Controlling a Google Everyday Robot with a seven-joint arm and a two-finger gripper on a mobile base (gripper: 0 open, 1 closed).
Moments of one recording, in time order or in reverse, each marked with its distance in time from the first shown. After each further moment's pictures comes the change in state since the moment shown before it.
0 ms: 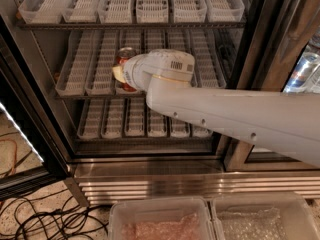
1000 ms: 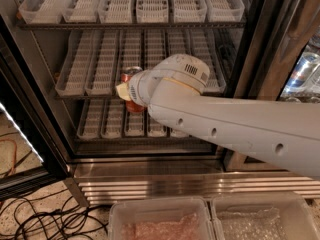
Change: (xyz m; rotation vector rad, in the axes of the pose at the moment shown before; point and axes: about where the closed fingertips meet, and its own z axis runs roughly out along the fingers) arm 0.048 0.010 -0.050 -0.005 0.168 0.065
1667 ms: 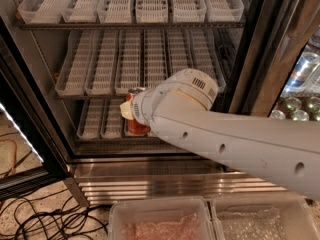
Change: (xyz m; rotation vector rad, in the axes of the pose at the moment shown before) arm 0.054 0.016 -0.022 -0.012 0.128 0.141
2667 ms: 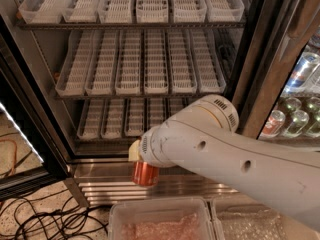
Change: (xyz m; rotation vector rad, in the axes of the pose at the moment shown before) arm 0.122 0.018 -0.051 -0.013 0.354 0.313
